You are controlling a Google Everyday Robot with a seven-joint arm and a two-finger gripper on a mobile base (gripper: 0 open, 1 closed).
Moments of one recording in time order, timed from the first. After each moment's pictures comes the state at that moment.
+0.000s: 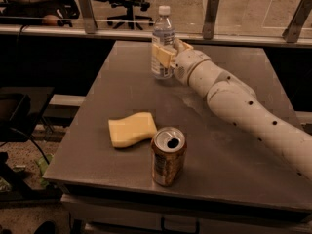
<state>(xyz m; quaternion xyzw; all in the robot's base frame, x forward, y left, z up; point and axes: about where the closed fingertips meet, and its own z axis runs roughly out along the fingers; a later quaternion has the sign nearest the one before) 0.702 -0.047 0.941 -0.64 -0.17 -0.71 0.24</state>
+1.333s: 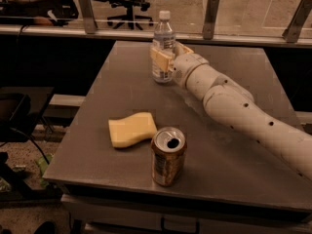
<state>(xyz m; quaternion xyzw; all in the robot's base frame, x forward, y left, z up) 0.700 -0.043 0.931 -0.65 -0.16 -0.70 0.23</state>
